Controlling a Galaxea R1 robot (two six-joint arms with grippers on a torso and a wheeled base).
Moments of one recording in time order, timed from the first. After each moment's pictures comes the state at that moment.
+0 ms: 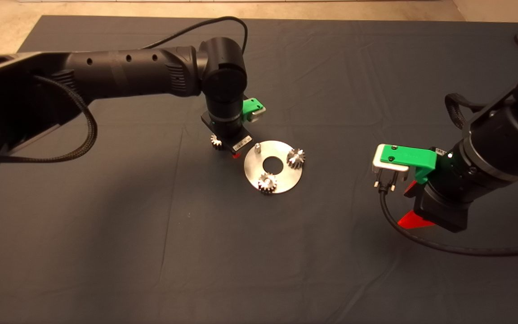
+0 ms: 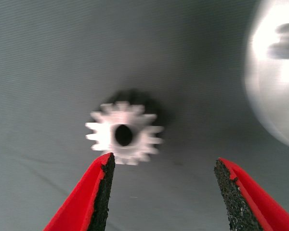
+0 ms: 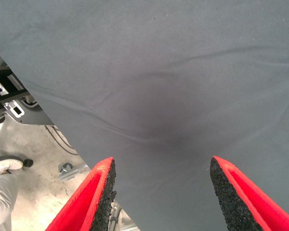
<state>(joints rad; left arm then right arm) -0.42 2.80 -1.45 0.41 1.53 -0.54 0.59 2.35 -0.60 0.00 -1.53 0.74</state>
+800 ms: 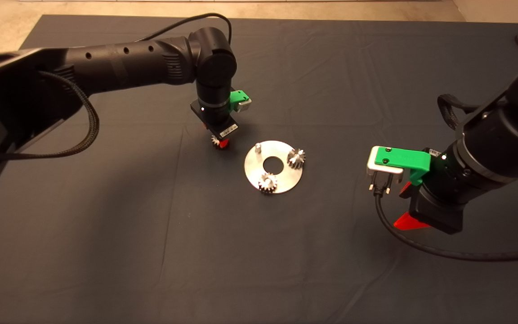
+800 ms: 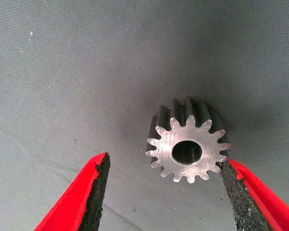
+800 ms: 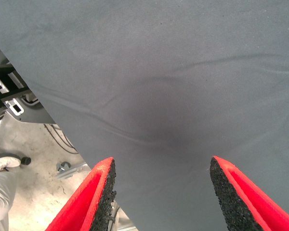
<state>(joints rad) -0.42 2.83 -1.61 0.39 1.53 -0.41 0.59 2.37 -0.60 0.00 -1.53 0.74</state>
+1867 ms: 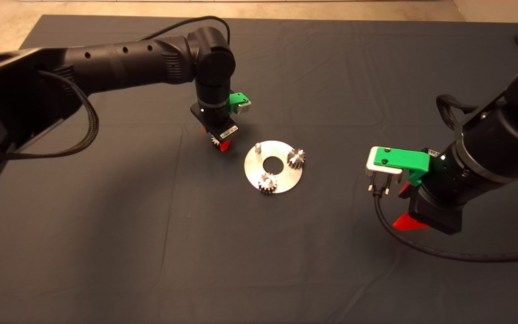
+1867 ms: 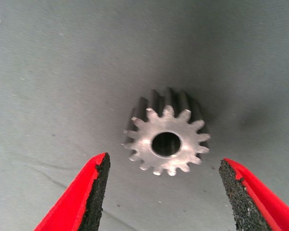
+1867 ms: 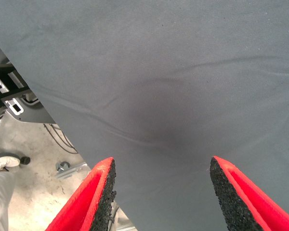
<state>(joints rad) -0.42 2.83 -1.62 0.33 1.53 -0.41 0.59 2.37 -0.60 0.00 -1.53 0.74</state>
